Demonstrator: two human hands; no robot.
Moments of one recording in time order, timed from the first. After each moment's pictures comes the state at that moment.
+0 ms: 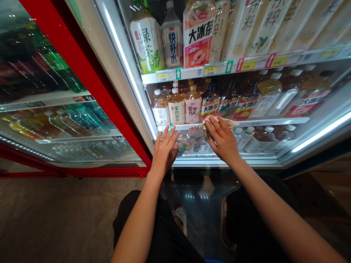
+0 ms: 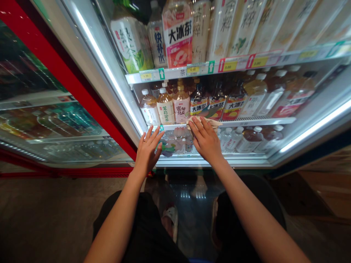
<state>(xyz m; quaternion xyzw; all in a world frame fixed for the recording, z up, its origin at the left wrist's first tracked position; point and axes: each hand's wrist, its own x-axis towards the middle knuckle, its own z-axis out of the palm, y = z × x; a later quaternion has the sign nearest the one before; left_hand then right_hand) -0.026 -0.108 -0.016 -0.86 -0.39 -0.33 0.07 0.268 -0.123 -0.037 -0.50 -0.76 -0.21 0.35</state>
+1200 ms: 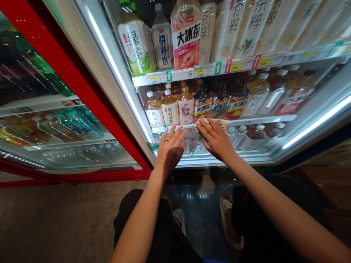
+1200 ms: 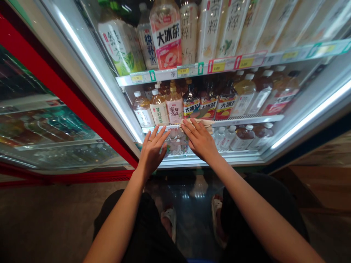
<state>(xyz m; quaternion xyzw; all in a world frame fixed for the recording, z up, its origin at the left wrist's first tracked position) 0.012 -0.108 -0.005 -0.88 -0.34 -0.33 0.10 0.276 -0.123 -0.033 -0.48 -0.79 -0.24 0.31</state>
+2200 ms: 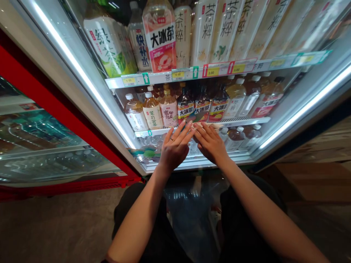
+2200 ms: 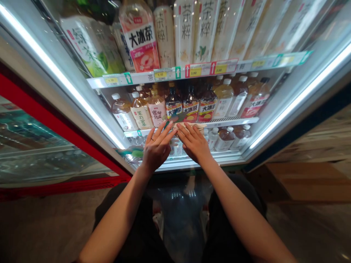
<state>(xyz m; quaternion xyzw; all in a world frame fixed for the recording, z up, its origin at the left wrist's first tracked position) 0.103 -0.099 -0.006 -0.87 -0.23 -0.42 0.14 0.326 -0.131 -0.048 -0.49 -0.77 -0.28 0.32</state>
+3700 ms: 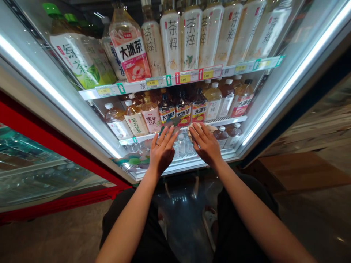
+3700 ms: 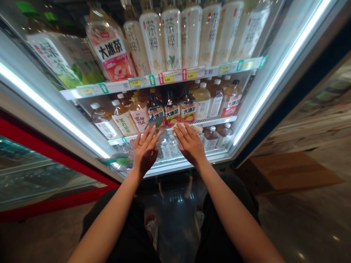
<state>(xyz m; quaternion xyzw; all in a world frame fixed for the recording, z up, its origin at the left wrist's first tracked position) 0.131 -0.090 -0.024 -0.84 -0.22 -0.46 0.18 0.371 -0.154 -0.045 -0.54 -0.70 -0.29 0.35</state>
